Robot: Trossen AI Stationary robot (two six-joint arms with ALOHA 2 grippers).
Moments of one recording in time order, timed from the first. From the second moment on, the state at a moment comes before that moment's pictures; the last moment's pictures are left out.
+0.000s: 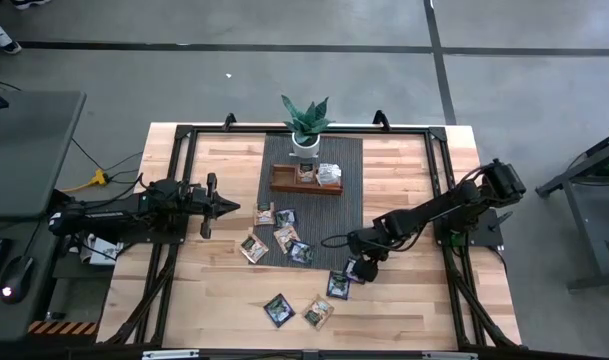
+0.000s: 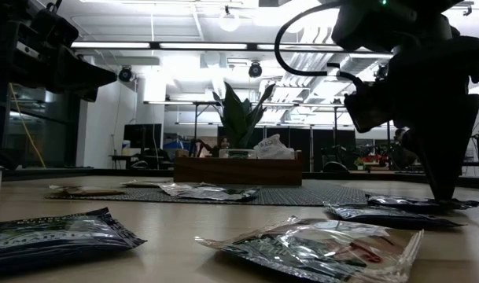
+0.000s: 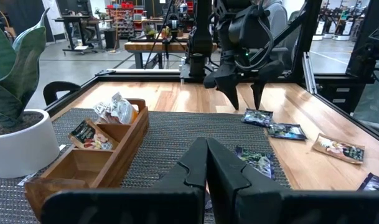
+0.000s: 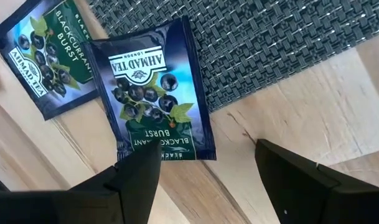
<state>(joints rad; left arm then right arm) 0.12 0.08 0.03 0.00 0.11 0.02 0.29 1.67 0.81 -0.46 -0.28 0.95</state>
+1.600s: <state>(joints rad) 0.12 0.08 0.03 0.00 0.11 0.02 0.34 1.69 0.81 -0.39 -0.27 1.06</state>
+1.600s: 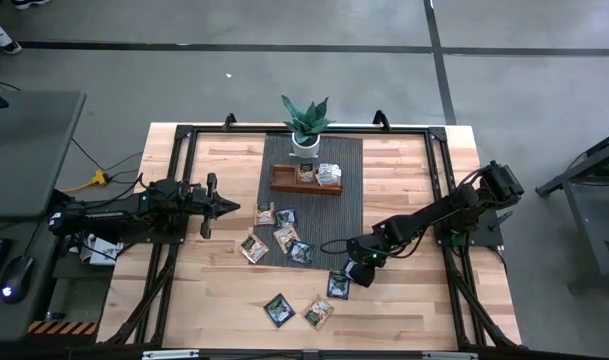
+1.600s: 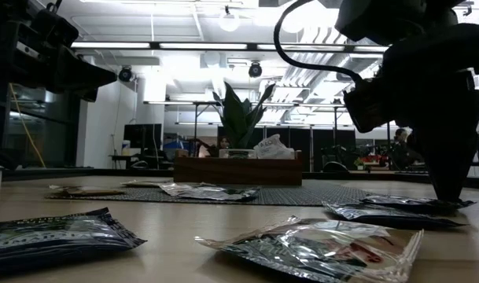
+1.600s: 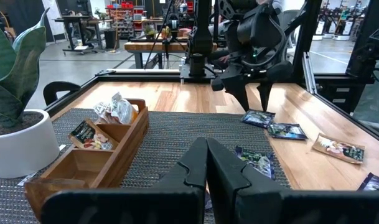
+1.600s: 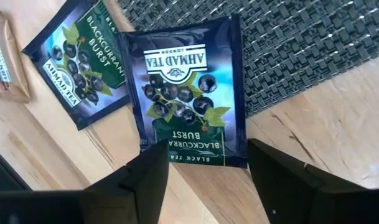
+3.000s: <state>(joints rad) 0.12 0.08 0.03 0.00 0.11 0.02 0.33 1.69 0.81 -0.43 -0.24 1.08</state>
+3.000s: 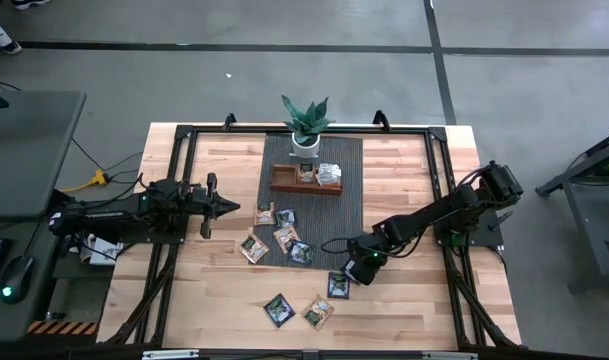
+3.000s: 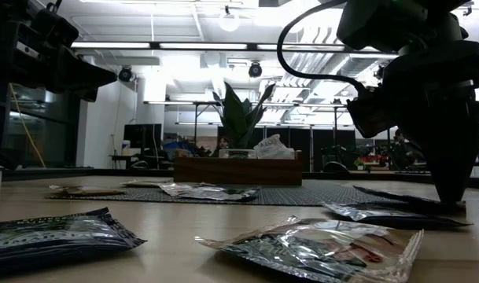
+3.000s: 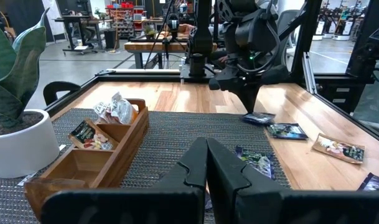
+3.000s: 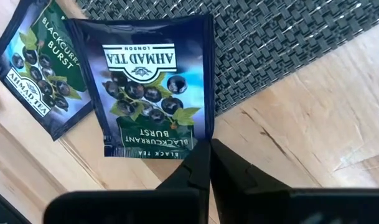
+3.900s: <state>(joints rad) 0.12 0.08 0.03 0.00 0.12 0.02 0.33 1.68 1.25 -1.06 -0.03 0.89</state>
